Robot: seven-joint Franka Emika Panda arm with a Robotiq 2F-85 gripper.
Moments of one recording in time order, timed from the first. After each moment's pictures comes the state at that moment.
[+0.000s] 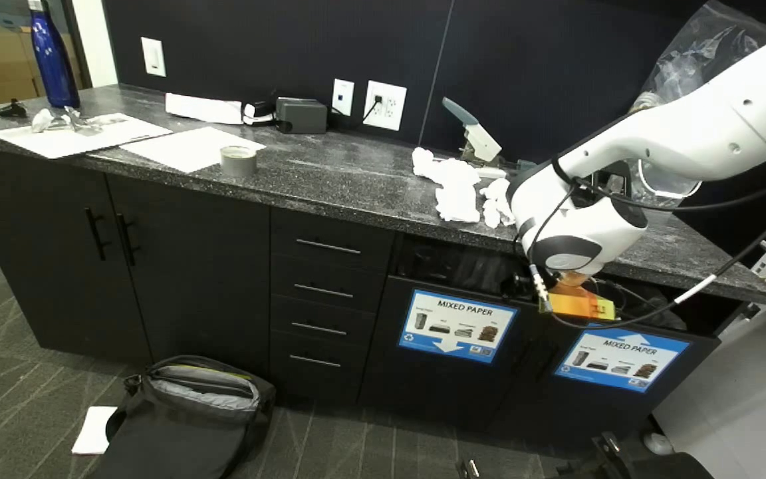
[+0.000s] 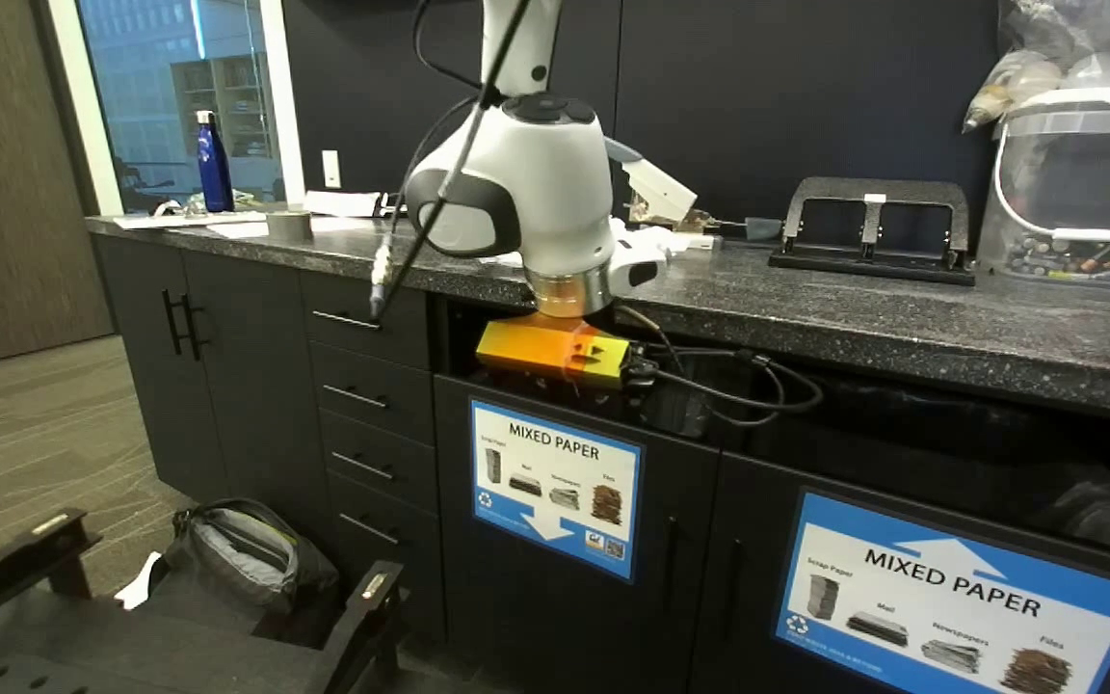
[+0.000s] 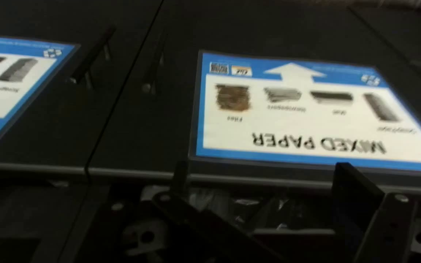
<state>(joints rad) -0.68 0.75 0.60 -2.15 1.28 3.51 -1.48</state>
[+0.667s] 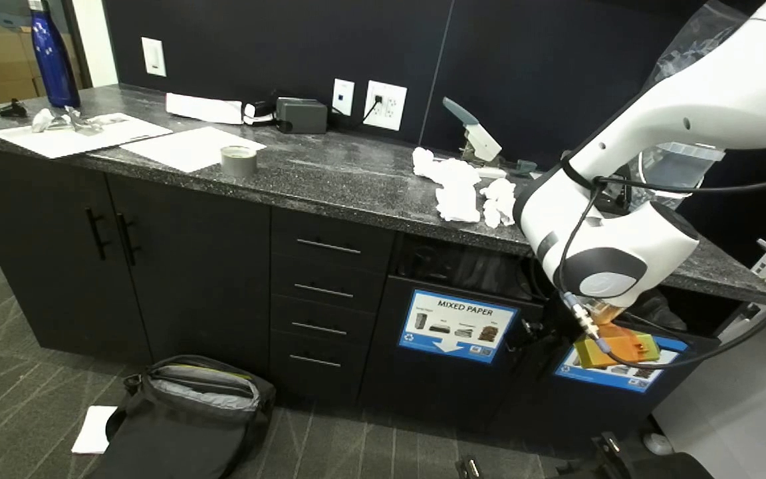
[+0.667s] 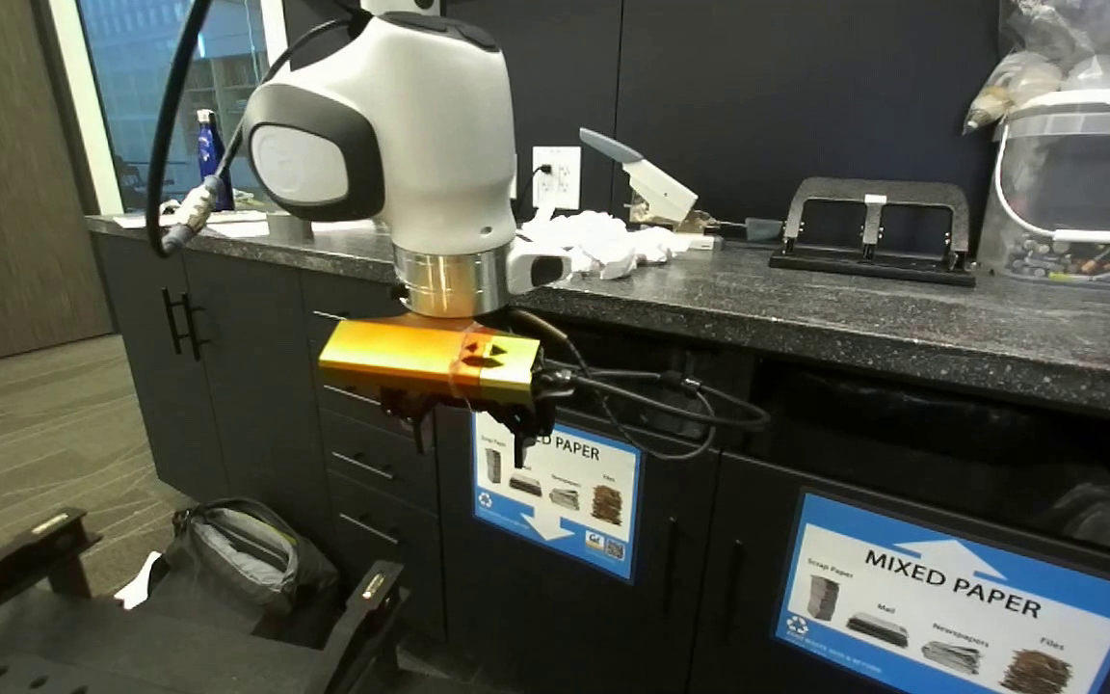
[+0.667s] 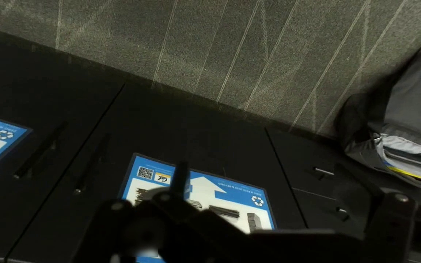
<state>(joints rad) -0.56 0.42 0.56 -2.57 1.51 3.30 -1.68</state>
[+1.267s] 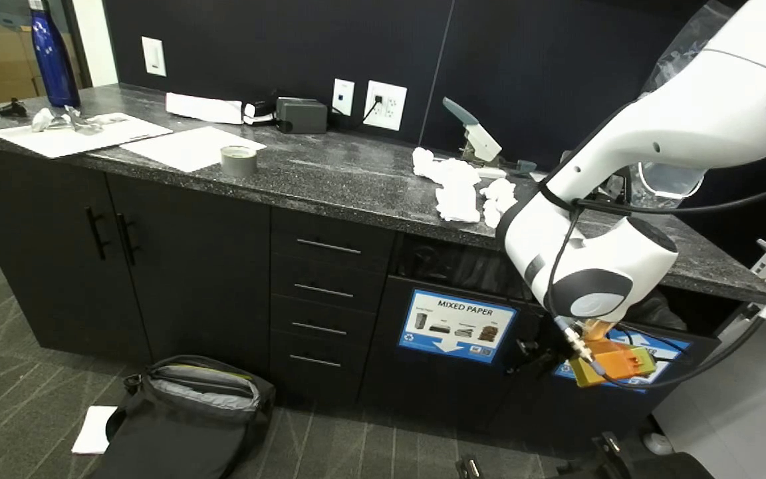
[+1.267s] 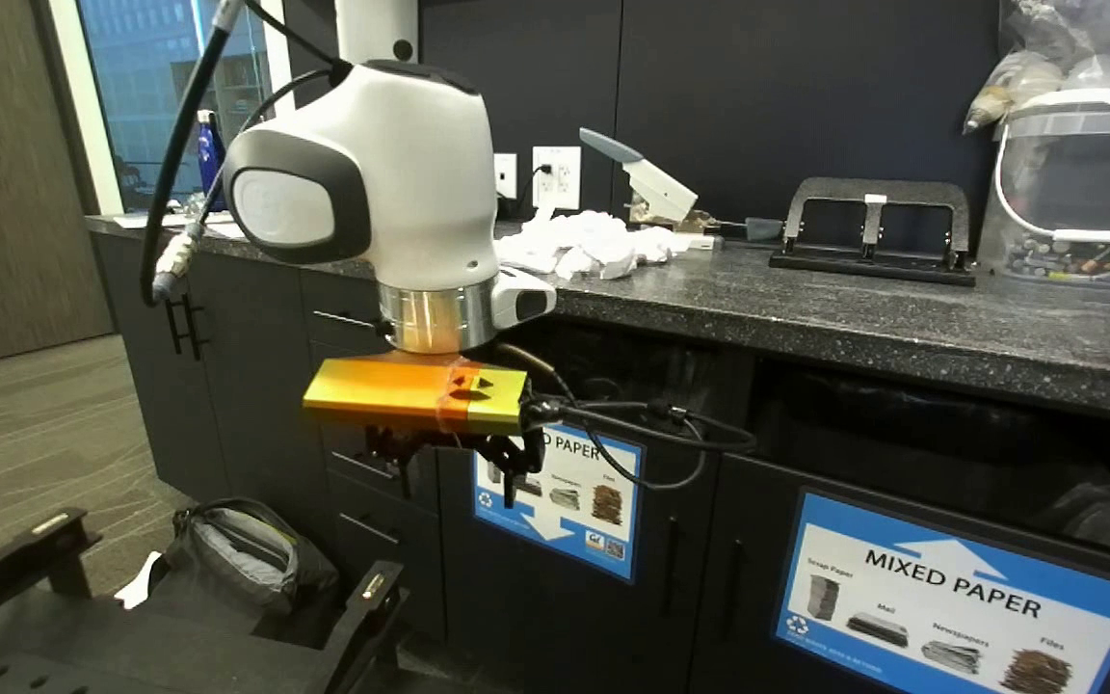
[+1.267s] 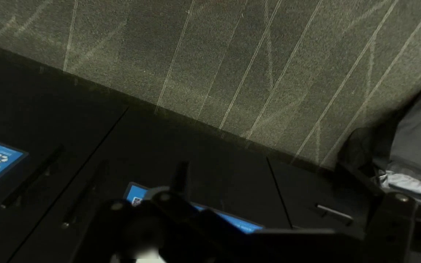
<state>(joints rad) -0.41 0.49 0.44 -2.56 1.46 3.33 -1.65</state>
